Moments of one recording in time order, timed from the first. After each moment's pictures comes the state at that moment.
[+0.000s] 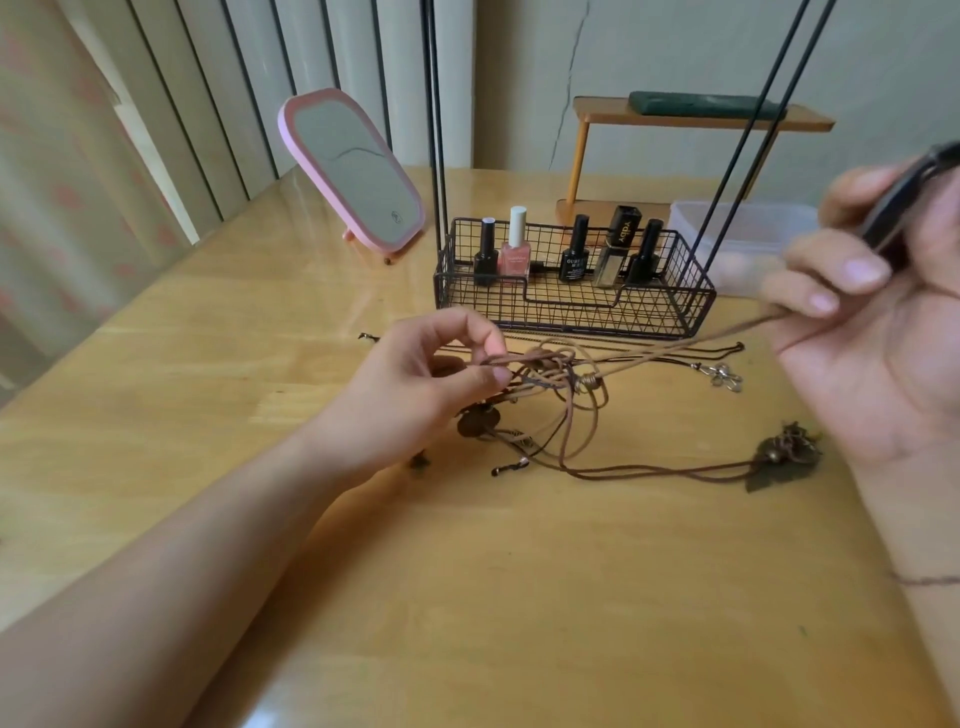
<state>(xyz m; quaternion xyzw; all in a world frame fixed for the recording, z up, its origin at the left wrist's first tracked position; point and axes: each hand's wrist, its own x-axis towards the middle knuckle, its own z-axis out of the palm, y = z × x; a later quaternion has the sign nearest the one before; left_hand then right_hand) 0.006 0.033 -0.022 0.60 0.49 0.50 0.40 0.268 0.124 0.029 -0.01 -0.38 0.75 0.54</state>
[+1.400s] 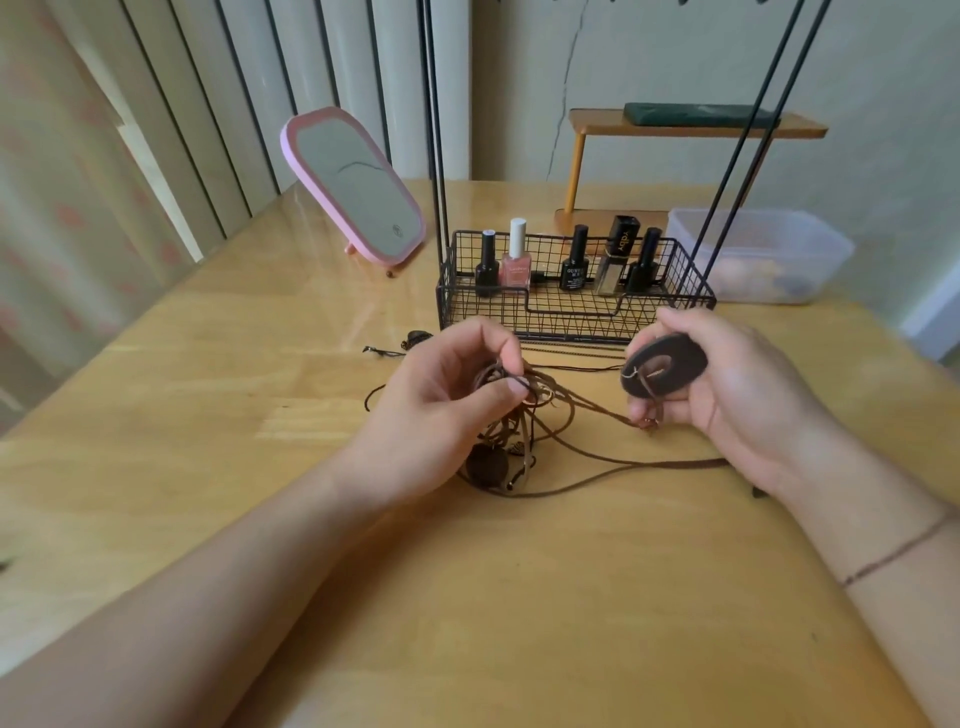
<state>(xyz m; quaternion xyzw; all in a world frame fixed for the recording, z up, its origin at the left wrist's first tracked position) 0.014 0.038 -0.035 0.62 0.39 0.55 0.40 0.234 0.116 -0.009 -0.44 -0.59 0.56 0.38</state>
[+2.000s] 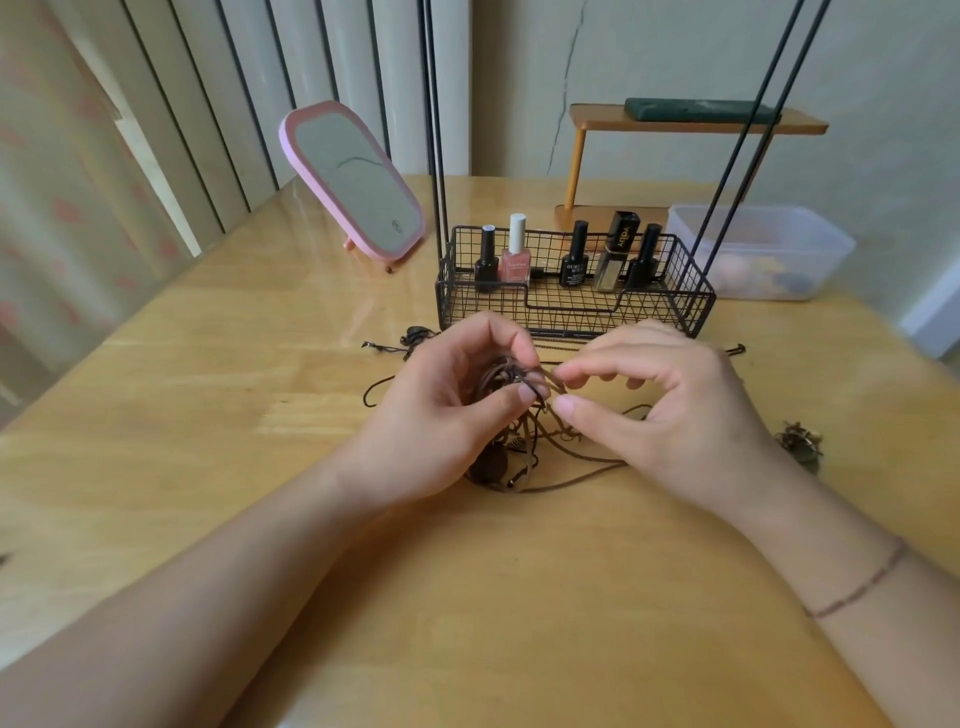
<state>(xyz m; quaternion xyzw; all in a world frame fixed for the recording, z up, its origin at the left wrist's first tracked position) 0.018 0.038 -0.036 0.65 0.37 0.54 0.40 0.215 0.094 -0.024 -0.28 -0.85 0.19 0.40</state>
